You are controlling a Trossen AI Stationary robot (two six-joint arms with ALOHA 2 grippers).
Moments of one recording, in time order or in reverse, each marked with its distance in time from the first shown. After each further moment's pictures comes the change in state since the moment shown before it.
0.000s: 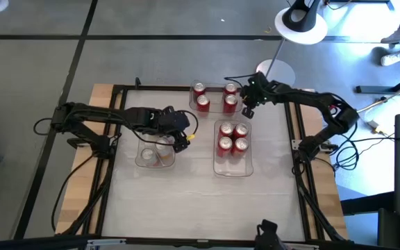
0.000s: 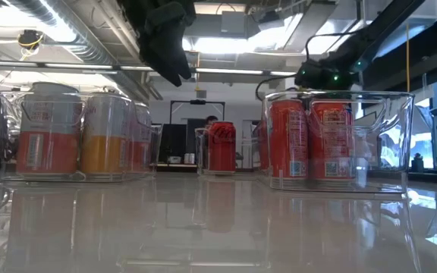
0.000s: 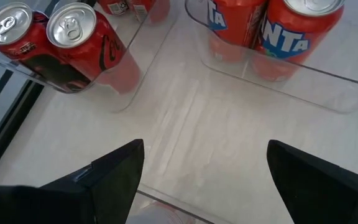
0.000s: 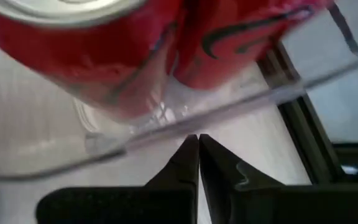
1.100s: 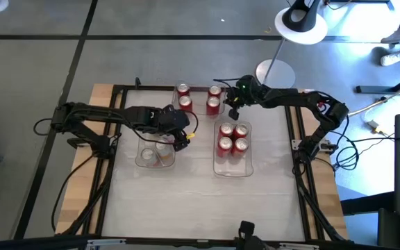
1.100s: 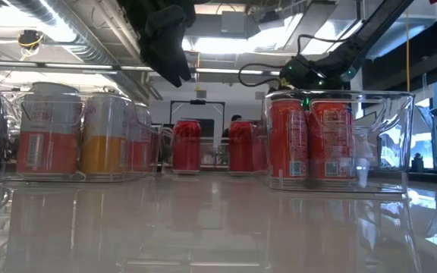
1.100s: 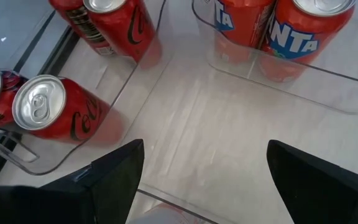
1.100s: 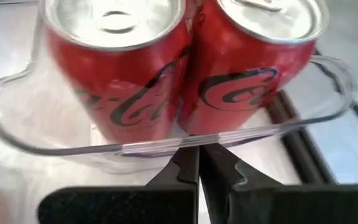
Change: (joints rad) left arm 0.015 0.000 0.000 0.000 -0.001 0.020; right arm 0.123 0.118 0.002 0.394 -0.163 0.060
